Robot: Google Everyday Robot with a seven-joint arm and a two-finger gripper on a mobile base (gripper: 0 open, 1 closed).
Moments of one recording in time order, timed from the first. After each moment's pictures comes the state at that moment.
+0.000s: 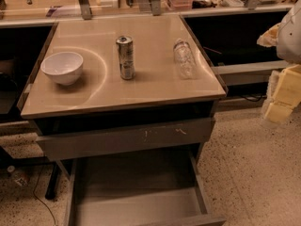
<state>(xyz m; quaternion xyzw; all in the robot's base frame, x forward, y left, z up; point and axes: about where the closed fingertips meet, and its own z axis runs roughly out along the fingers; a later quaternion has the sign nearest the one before) 0.438 -0.217 0.976 -0.60 0.78 -0.03 0.16</state>
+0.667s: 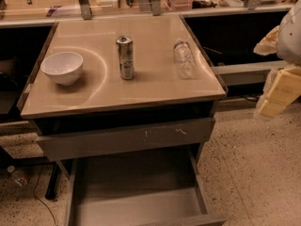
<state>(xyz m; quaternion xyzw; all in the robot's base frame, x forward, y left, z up) 0.438 -0.217 0.976 -0.60 0.78 -0.03 0.16</state>
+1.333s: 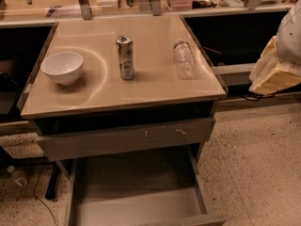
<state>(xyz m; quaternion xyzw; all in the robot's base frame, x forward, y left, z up) 0.438 -0.217 0.976 -0.60 0.78 -0.03 0.16</state>
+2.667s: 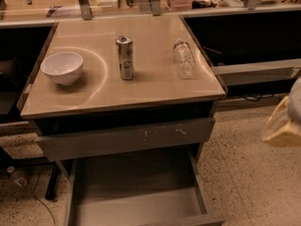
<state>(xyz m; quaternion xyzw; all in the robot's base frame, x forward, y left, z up) 0.372 -0.235 0.908 -0.55 0.83 0.00 0.13</state>
